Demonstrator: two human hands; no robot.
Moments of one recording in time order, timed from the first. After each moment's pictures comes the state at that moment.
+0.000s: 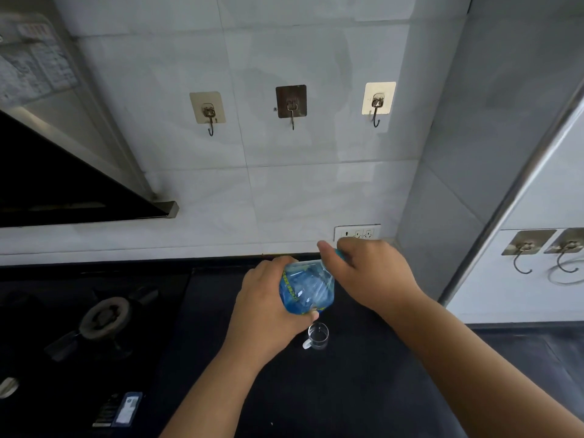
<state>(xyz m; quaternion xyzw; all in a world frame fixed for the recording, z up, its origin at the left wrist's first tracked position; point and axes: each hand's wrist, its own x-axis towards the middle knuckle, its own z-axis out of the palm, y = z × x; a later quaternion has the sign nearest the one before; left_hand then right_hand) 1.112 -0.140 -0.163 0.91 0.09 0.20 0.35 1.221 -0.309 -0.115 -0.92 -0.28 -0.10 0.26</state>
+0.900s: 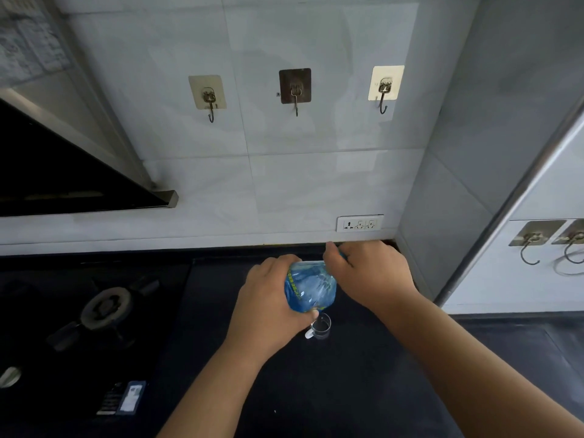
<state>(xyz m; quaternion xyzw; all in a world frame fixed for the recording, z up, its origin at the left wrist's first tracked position) 1.110 -0.133 -0.173 0.93 0.08 0.16 0.32 1.215 -0.294 -0.130 -0.95 -0.21 -0.06 0.21</state>
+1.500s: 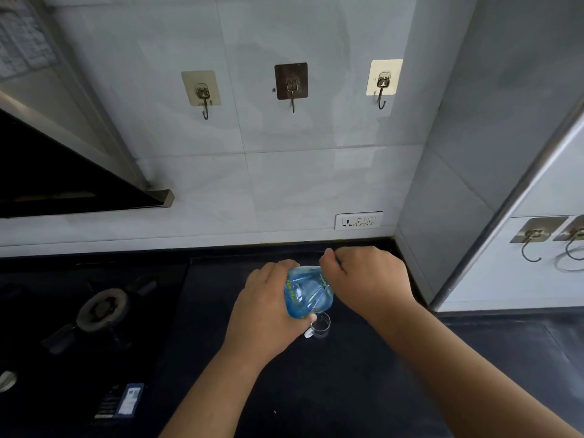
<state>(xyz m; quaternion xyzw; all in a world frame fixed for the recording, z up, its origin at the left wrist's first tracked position) 1.113 -0.131 -0.186 0.94 0.08 0.15 0.28 1.210 -0.290 -0.137 -0.96 -0.19 -0.07 0.17</state>
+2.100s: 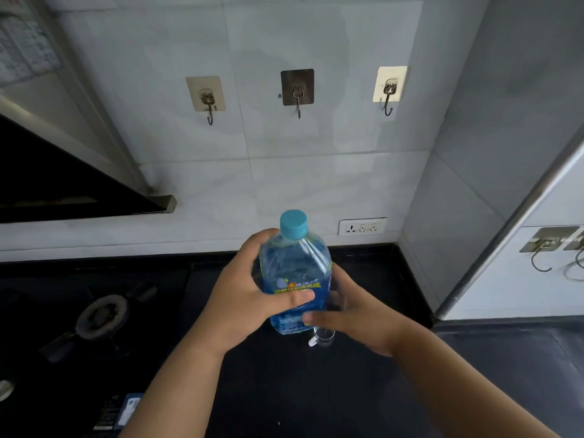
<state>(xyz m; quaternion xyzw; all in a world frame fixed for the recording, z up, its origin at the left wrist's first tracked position) 1.115 -0.094 -0.130 0.79 0.05 0.12 0.60 1.207 -0.291 -0.174 -0.65 -0.27 0.37 0.61</state>
